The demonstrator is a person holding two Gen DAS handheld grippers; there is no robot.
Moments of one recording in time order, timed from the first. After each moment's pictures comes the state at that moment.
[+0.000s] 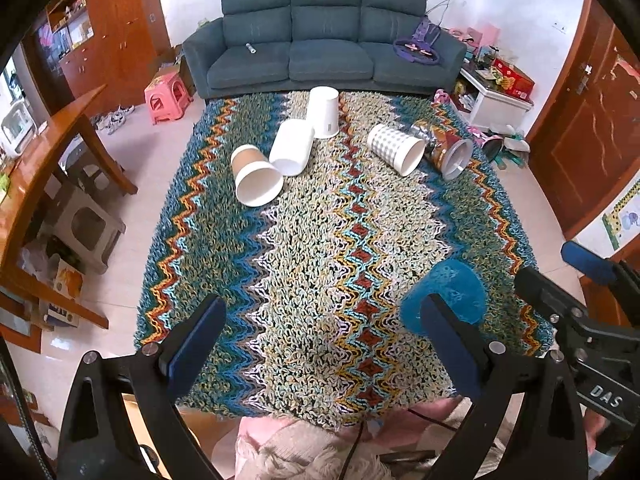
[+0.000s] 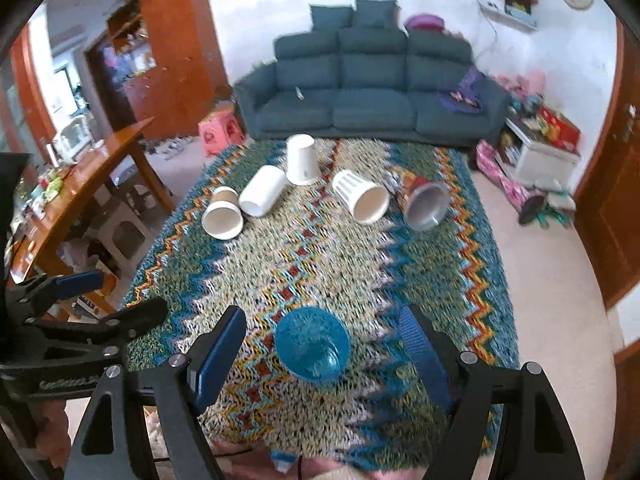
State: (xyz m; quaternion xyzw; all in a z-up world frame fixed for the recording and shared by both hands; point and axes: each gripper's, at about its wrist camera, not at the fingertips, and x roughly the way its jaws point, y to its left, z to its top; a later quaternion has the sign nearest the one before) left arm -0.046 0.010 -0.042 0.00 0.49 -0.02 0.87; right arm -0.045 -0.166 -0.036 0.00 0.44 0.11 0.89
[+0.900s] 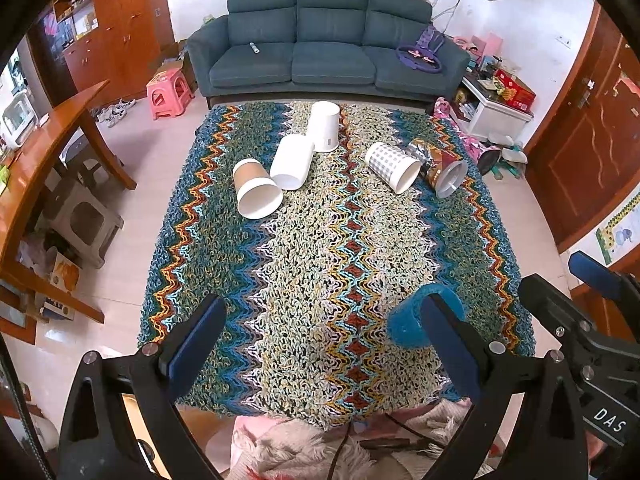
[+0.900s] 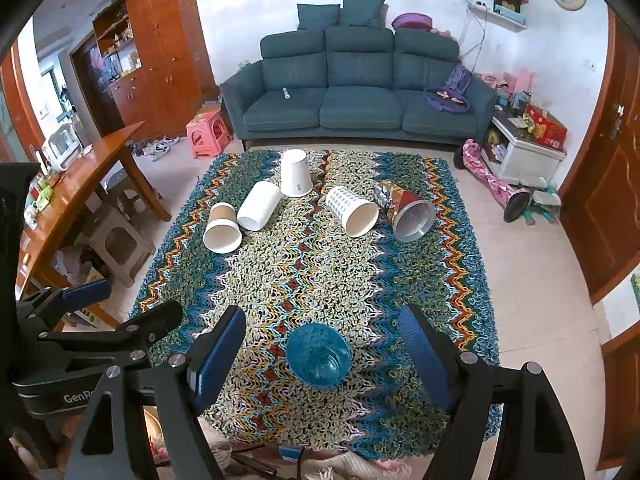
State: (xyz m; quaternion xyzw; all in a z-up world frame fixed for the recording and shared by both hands) left arm -0.036 0.013 -0.018 -0.02 0.50 -0.02 0.87; right arm -0.042 -0.154 0.007 -0.01 0.44 0.08 0.89
